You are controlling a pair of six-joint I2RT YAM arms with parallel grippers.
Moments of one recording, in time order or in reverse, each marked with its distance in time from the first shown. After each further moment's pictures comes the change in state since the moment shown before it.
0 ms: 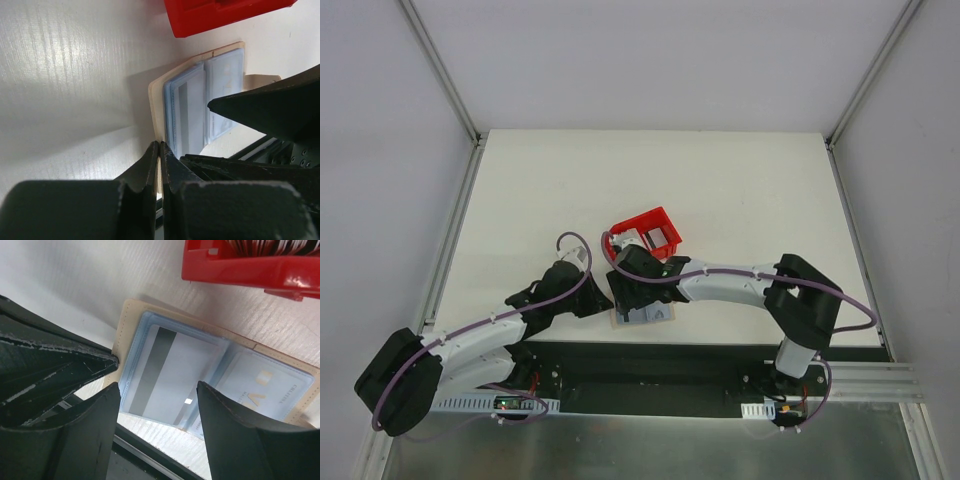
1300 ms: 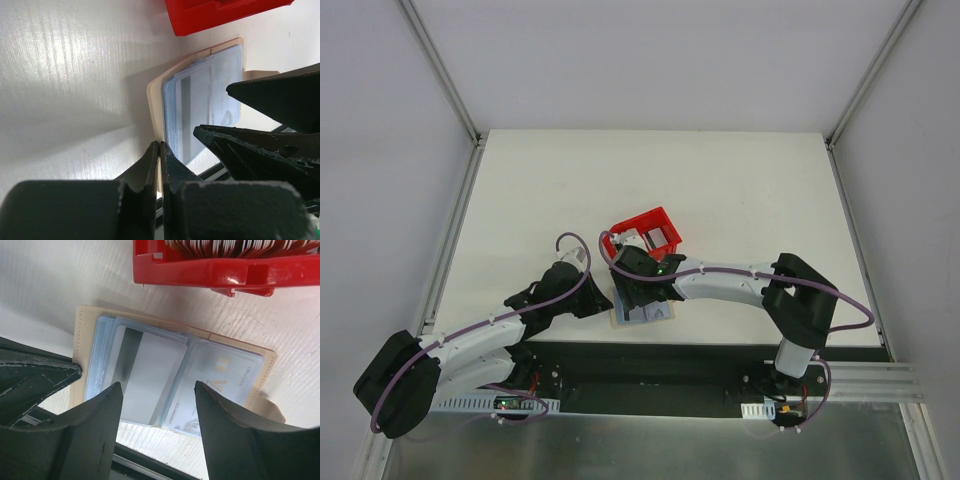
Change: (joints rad) left arm 0.000 -0.019 -0.007 -0.004 0.000 -0.001; right arm 0.014 0.027 0.066 -0.135 0.153 -0.004
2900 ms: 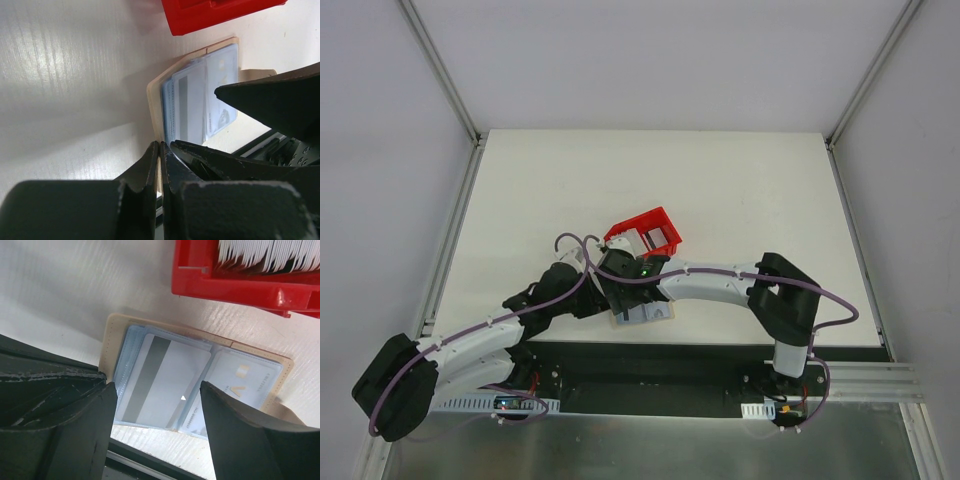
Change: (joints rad) left arm 0.000 -0.019 -0.005 0.000 0.000 -0.002; right arm 0.050 0.086 0.124 -0.077 0.039 -0.008
